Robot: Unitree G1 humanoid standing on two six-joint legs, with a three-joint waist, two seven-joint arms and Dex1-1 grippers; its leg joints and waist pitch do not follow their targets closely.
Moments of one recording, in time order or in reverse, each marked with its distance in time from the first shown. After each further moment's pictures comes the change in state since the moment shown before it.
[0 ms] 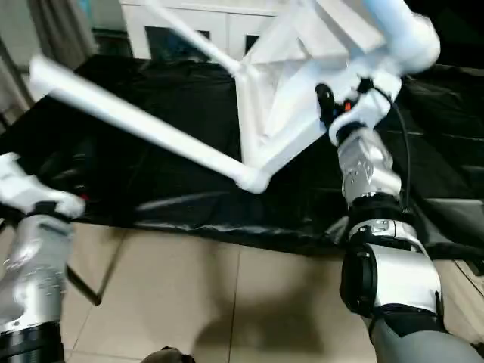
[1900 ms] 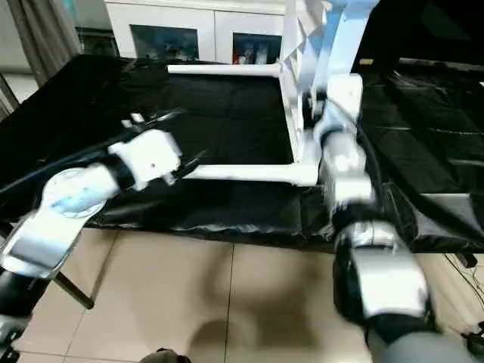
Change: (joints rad) left arm -0.317 0.418 -0.585 0.053 0.626 -0.246 -0.369; right arm 0.125 0.073 0.146 0.086 -0.299 -0.380 -0.299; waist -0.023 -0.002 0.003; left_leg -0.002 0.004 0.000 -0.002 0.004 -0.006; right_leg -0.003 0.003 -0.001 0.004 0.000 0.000
